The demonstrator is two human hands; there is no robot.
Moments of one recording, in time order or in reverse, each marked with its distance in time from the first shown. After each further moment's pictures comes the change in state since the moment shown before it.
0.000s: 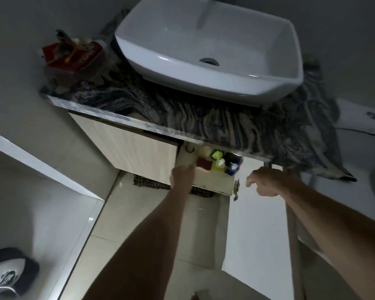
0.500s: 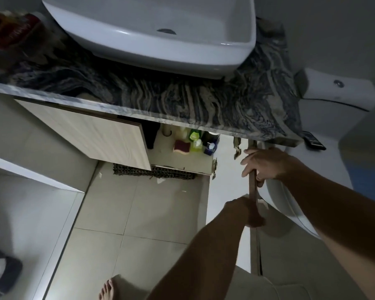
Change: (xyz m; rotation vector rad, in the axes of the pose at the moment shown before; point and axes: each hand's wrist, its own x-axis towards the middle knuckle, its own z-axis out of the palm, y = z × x) left_hand -0.134 -0.055 0.204 1.137 -0.754 0.353; right_hand -0.052 0.084 0.036 -0.151 -0.018 -0.204
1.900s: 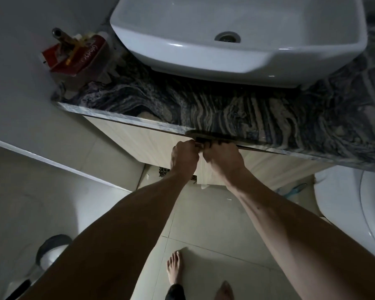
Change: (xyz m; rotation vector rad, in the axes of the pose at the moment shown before) left_hand -0.063 -0.230 -0.198 -0.141 1.046 -0.327; right_hand 0.156 -0.191 -0.125 0.048 0.937 0.031
